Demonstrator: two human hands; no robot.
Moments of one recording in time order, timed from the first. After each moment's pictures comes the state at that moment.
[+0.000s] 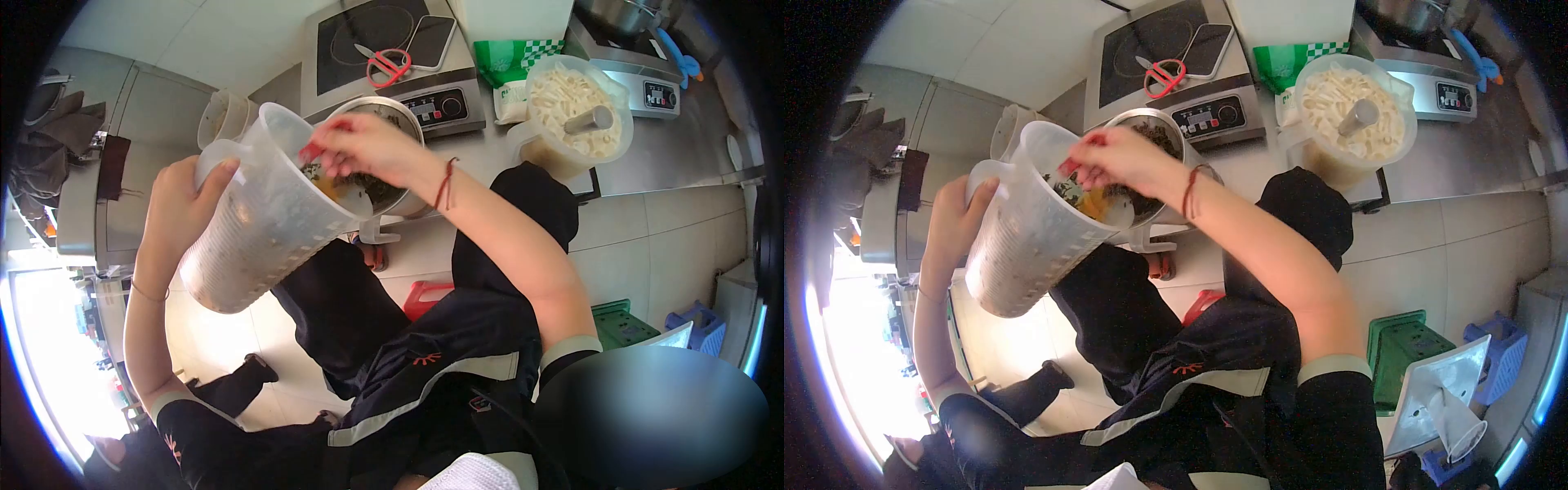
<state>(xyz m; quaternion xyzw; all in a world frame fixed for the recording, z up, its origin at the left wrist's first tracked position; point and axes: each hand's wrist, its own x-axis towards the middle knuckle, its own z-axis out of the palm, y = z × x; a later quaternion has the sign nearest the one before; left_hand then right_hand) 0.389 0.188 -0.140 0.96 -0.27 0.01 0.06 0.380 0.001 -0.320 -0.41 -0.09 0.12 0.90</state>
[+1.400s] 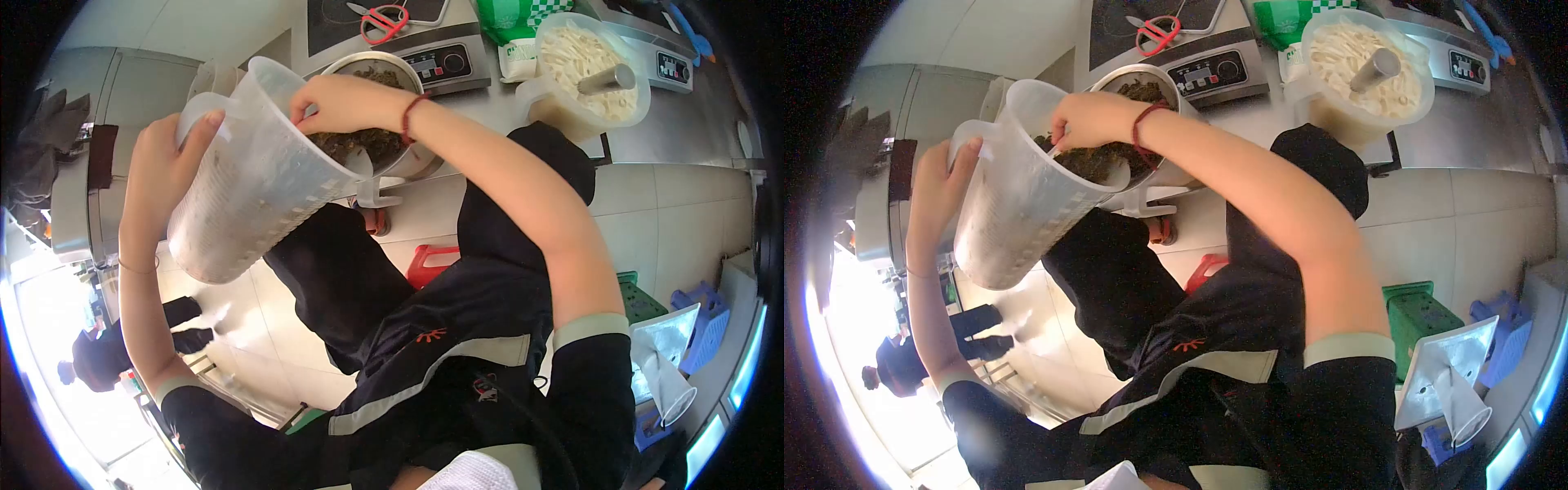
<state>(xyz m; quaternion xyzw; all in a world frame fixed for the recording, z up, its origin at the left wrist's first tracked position) 0.404 0.186 -0.149 0.96 -0.28 0.01 0.02 0.410 0.011 -0.323 -0.81 -0.26 -0.03 0.53</state>
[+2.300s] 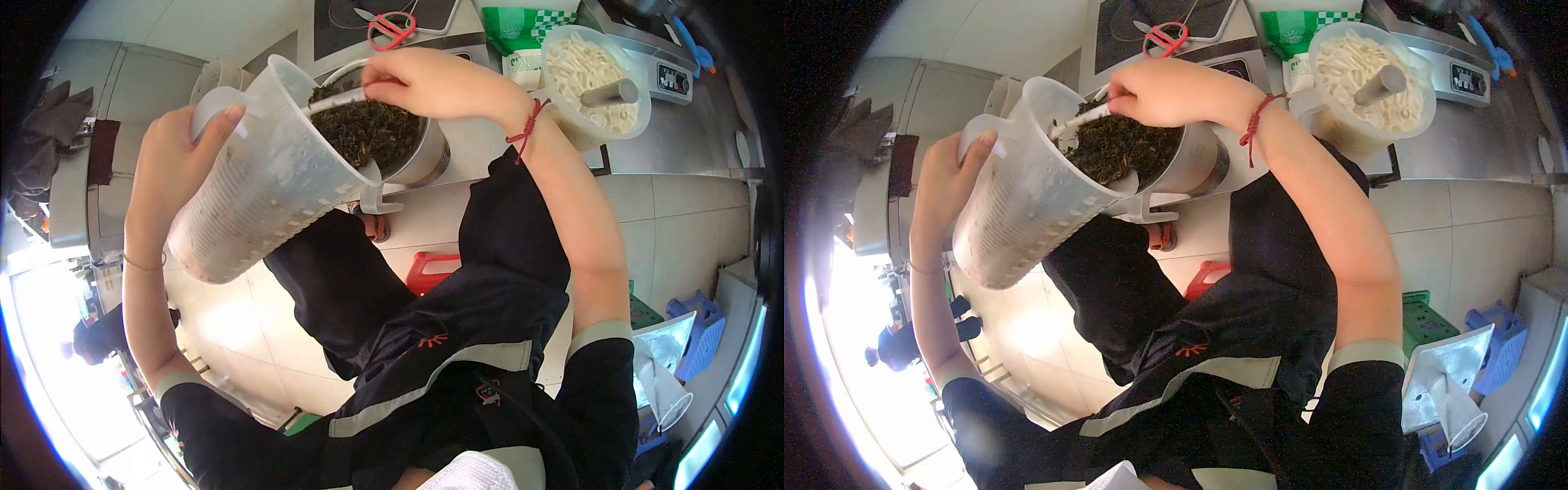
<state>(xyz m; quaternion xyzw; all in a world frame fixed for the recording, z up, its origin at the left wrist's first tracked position) 0.402 0.177 -0.151 0.96 -0.29 0.02 0.03 0.364 -0.066 -0.291 -0.90 -0.20 0.00 0.39</state>
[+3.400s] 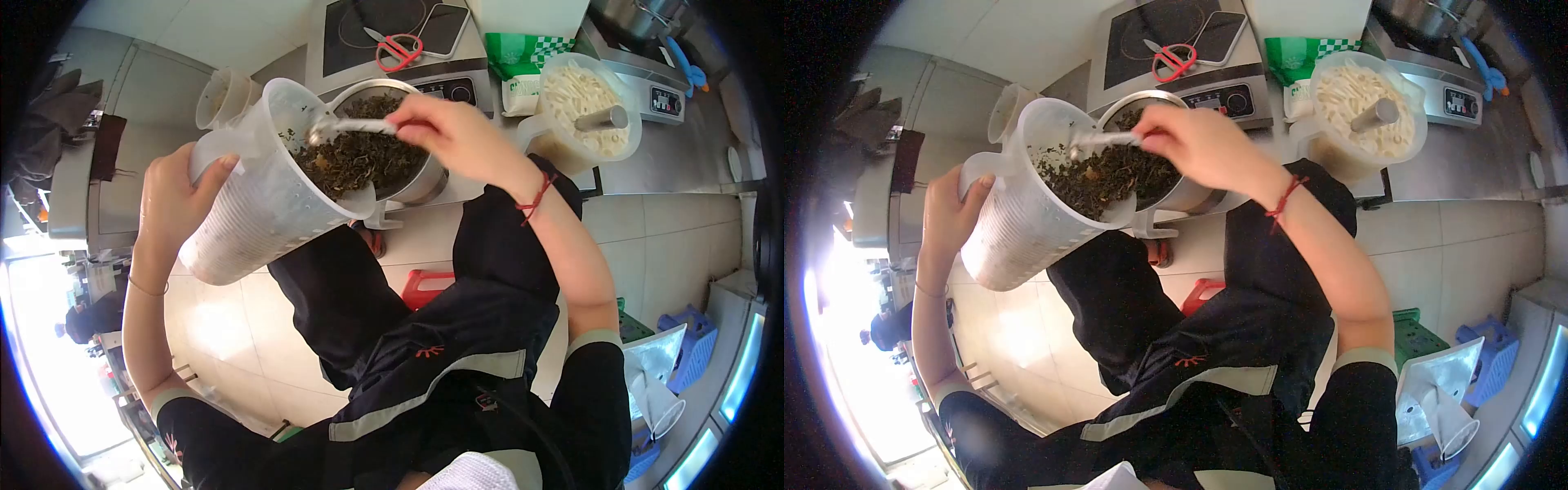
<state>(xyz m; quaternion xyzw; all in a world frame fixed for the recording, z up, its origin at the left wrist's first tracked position) 0.391 0.216 -0.144 0.96 -0.29 0.02 0.00 0.328 -0.056 -0.315 -0.83 -0.13 -0.11 0.54</state>
